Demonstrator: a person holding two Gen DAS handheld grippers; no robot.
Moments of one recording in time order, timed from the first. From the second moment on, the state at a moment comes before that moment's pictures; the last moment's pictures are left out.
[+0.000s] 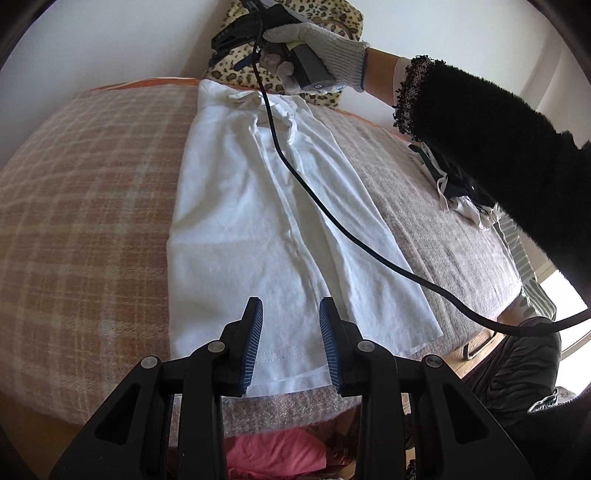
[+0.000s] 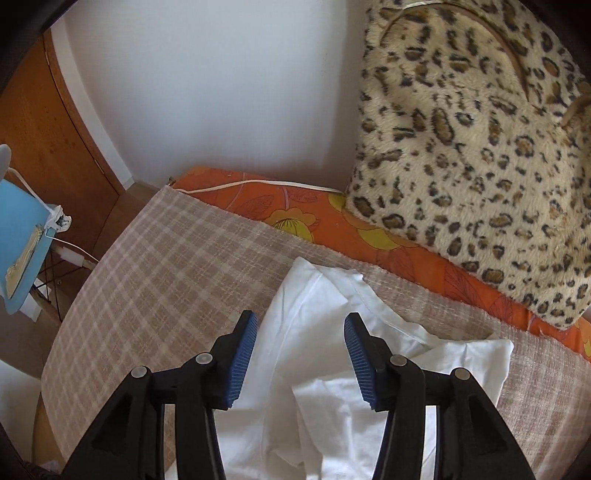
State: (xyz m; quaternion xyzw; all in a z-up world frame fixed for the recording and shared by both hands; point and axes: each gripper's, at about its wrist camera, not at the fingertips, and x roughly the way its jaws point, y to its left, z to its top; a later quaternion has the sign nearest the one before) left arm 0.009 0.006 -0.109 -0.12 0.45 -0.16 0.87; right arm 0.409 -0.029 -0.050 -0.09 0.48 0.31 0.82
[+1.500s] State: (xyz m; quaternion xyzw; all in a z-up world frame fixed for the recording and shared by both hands) left arm 0.004 0.027 -0.109 -0.09 0.45 -0.12 0.88; right arm 0.370 -0.078 0.064 0.01 0.43 0.27 0.86
